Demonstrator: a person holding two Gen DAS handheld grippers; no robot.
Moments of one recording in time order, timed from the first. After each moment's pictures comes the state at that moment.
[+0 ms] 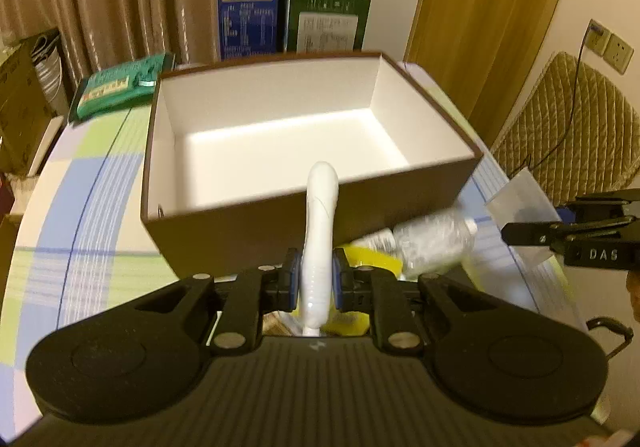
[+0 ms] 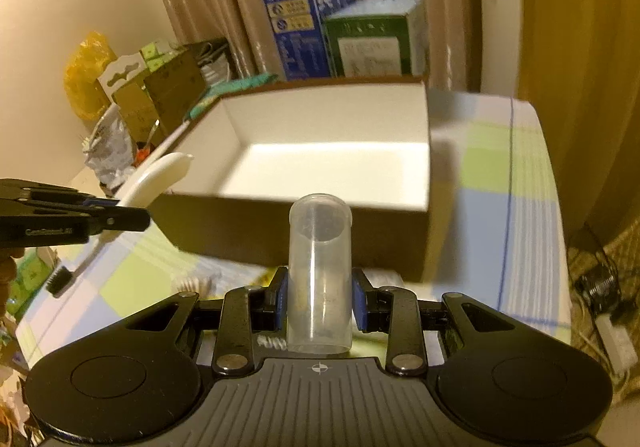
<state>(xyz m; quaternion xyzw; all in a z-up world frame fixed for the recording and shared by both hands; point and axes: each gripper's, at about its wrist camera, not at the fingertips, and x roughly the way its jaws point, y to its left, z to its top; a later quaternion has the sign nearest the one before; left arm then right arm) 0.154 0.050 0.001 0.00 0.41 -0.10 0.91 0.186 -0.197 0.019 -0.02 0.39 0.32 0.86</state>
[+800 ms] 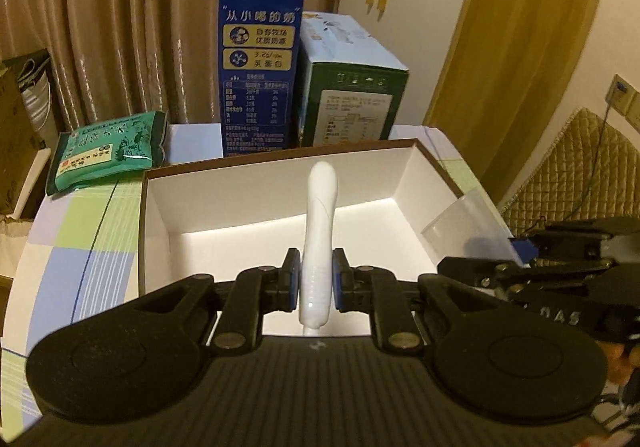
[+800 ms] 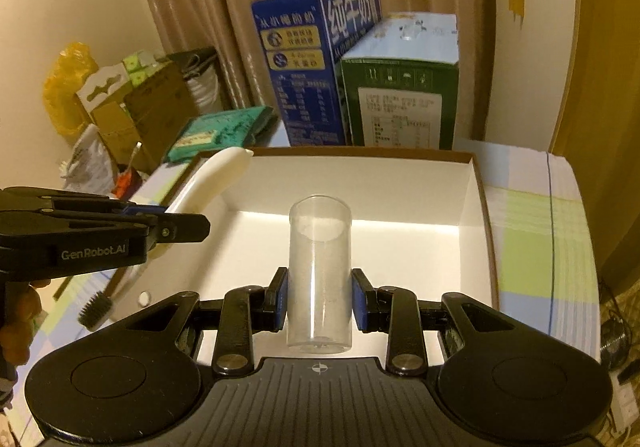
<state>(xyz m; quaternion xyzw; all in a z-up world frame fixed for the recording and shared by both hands) 0.290 0.068 0.025 -0.03 0.38 -0.11 0.92 0.297 -0.101 0.027 -0.04 0.39 0.30 0.87</state>
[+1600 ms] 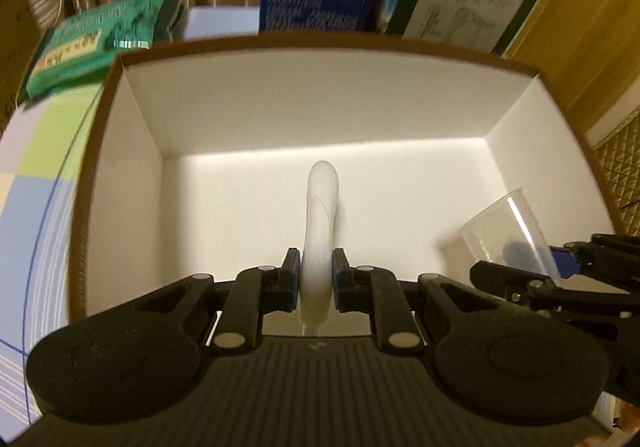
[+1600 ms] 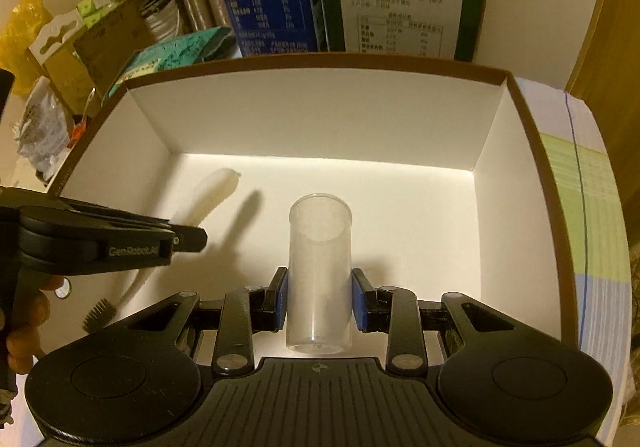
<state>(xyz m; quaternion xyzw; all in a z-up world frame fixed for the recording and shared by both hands) 0.384 0.082 -0.085 -0.06 0.52 -0.05 0.85 0.351 -0.069 -0.048 -0.07 0.48 0.25 0.84</state>
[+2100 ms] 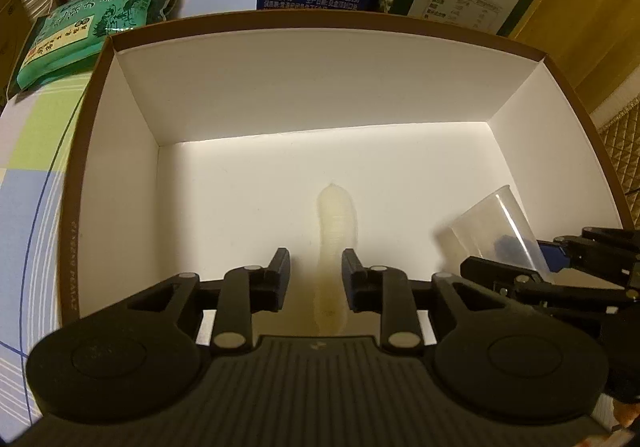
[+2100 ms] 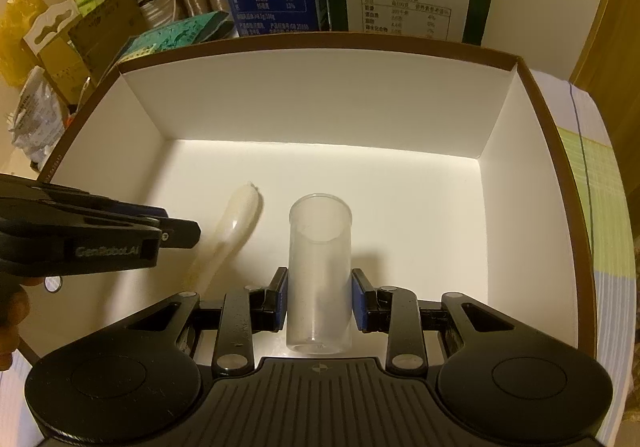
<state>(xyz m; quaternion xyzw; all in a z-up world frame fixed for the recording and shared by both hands) 0.385 0.086 -0.088 -0.05 0.53 -0.06 0.84 0.350 -0.062 -0.056 -0.08 0.50 0.25 0.83</state>
